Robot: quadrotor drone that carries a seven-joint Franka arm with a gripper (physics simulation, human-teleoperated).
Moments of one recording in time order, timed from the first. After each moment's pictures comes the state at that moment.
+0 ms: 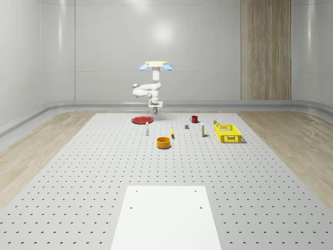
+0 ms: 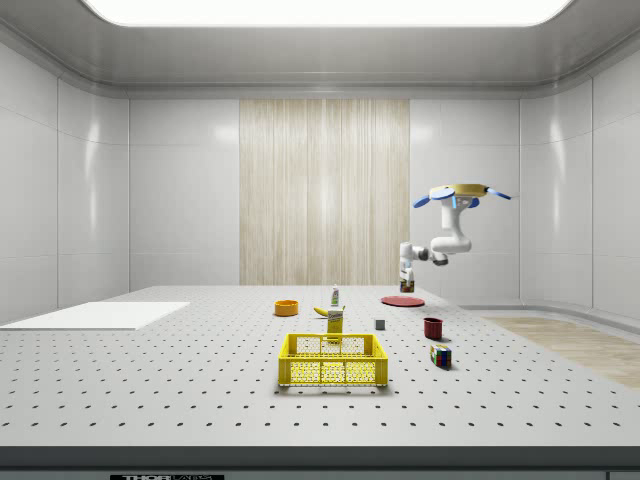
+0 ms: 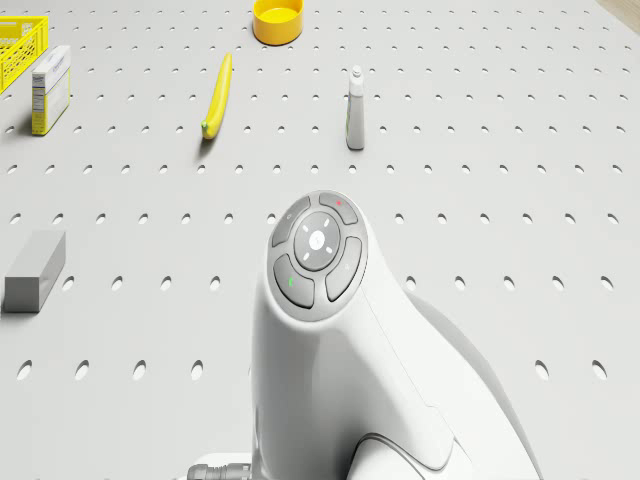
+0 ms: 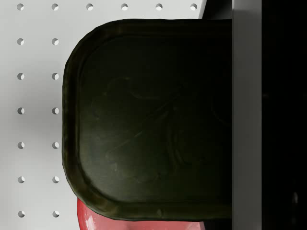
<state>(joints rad) -1.15 -1.41 1.32 -2.87 -1.86 1.48 1.67</state>
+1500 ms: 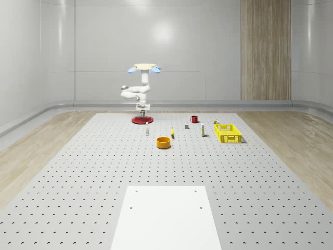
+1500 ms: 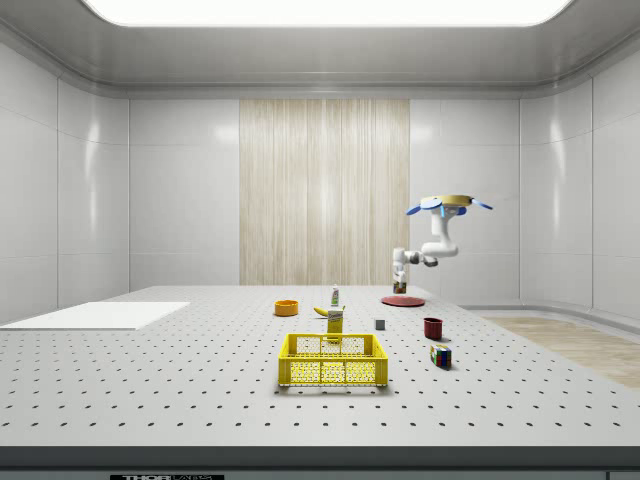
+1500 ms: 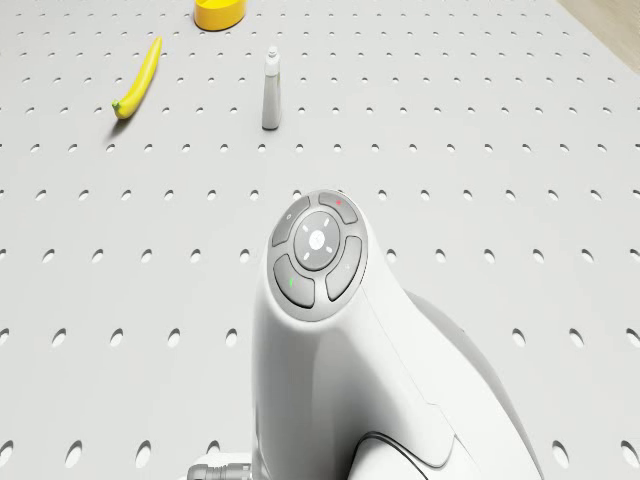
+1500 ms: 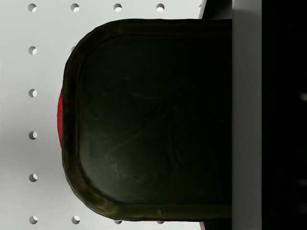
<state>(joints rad) -1.16 -1.46 1.33 -2.87 -1.84 1.53 1.68</state>
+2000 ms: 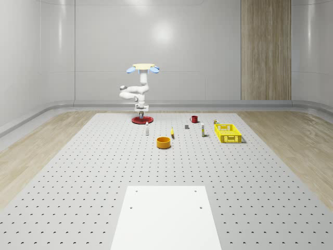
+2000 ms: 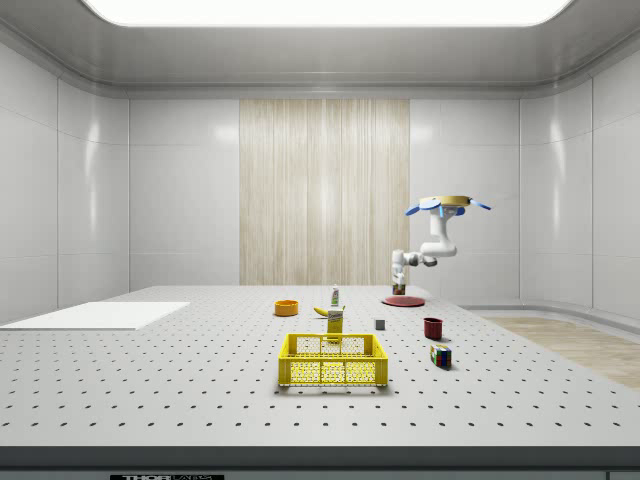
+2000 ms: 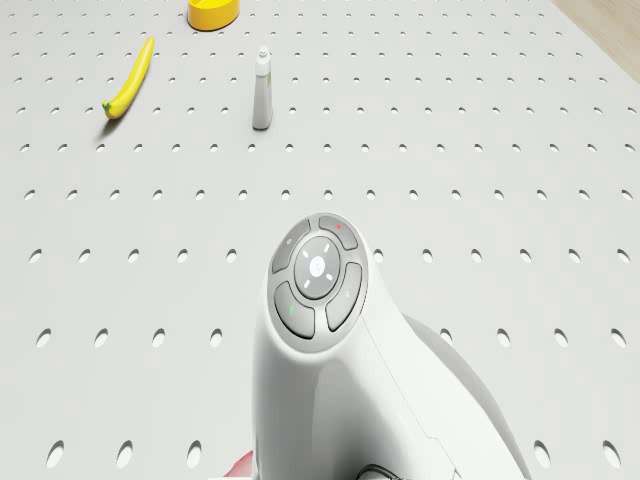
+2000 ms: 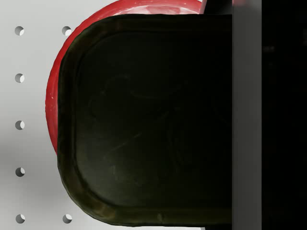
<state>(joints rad) -1.17 -1.48 1.25 -2.85 -1.91 1.57 1.68</state>
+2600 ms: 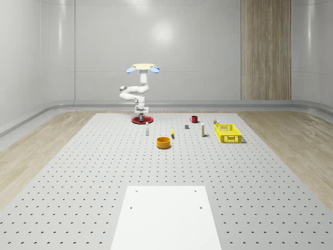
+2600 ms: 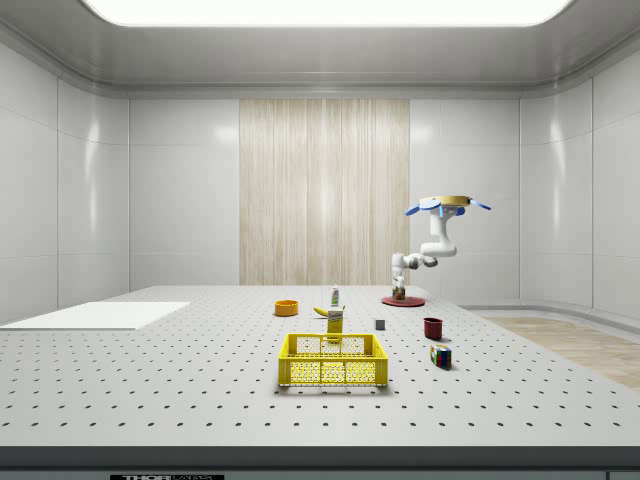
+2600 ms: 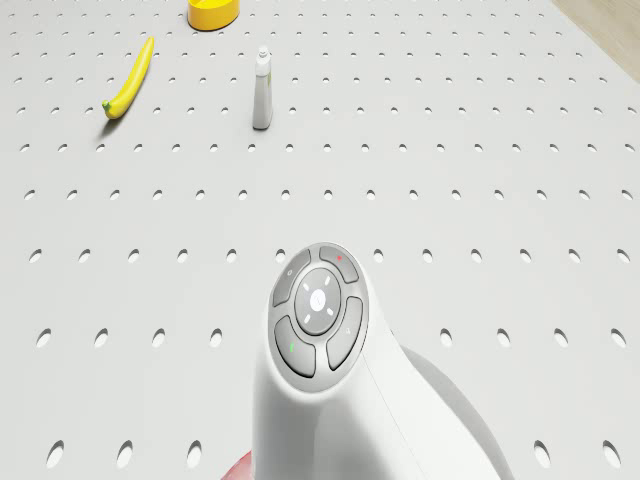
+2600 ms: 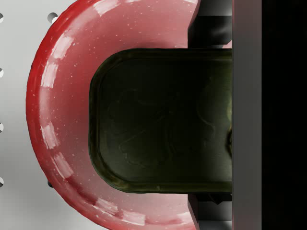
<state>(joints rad) -1.17 -1.48 1.20 -2.83 -1.95 1.59 1.67</state>
